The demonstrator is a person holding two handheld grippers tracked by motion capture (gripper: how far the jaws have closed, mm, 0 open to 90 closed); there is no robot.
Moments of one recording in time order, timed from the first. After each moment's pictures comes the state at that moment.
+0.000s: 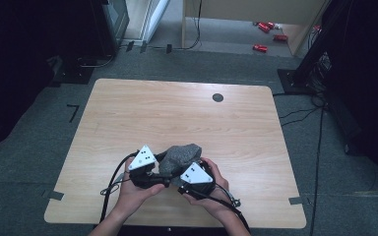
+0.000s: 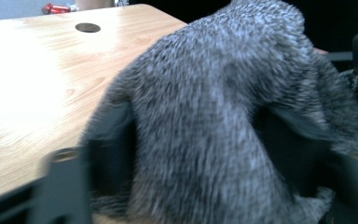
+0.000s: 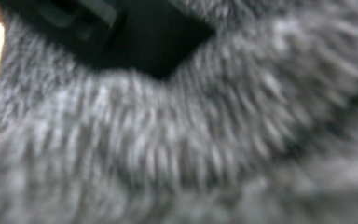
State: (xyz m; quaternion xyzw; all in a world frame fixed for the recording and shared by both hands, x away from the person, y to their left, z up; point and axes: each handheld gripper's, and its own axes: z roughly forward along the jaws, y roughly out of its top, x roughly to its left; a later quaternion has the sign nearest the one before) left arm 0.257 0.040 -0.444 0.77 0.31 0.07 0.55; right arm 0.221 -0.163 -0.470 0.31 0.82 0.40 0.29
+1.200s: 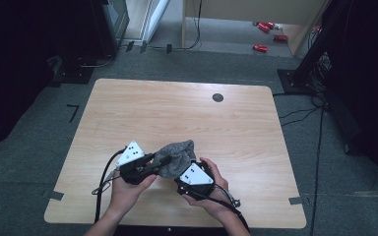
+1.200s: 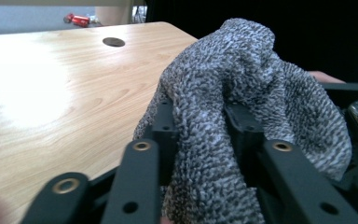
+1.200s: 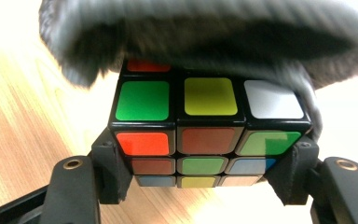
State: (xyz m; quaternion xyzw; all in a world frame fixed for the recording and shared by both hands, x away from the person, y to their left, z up) left arm 0.260 0.058 -0.433 0.75 0.34 0.09 0.56; right arm 0.217 -0.160 -0.466 0.30 0.81 0.41 0.29
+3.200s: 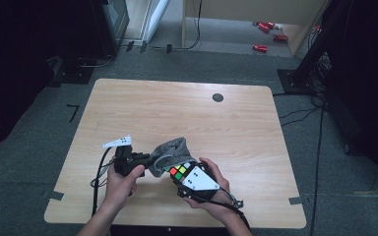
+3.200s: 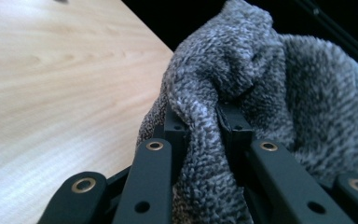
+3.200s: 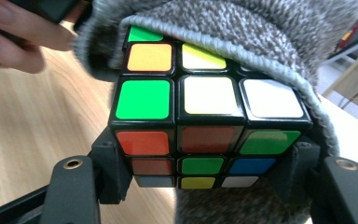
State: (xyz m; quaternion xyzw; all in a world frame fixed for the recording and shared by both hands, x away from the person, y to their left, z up) left arm 0.294 0.087 -0.454 0.71 0.35 -0.12 0.60; right arm 0.206 -0.165 -0.452 0.26 0.80 0.46 0.30
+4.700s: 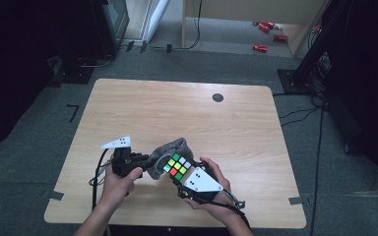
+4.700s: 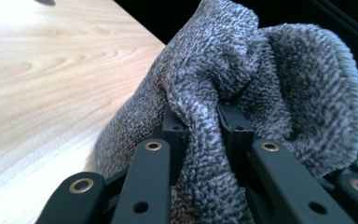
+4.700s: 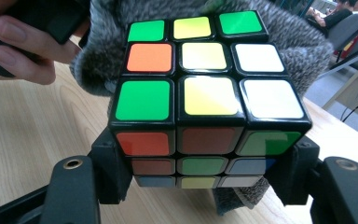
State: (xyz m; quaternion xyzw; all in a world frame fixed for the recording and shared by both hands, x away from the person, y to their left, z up) left arm 0.290 0.089 -0.447 0.73 0.31 -0.11 0.59; right arm 0.201 -0.167 -0.443 0.25 0.79 0.48 0.30
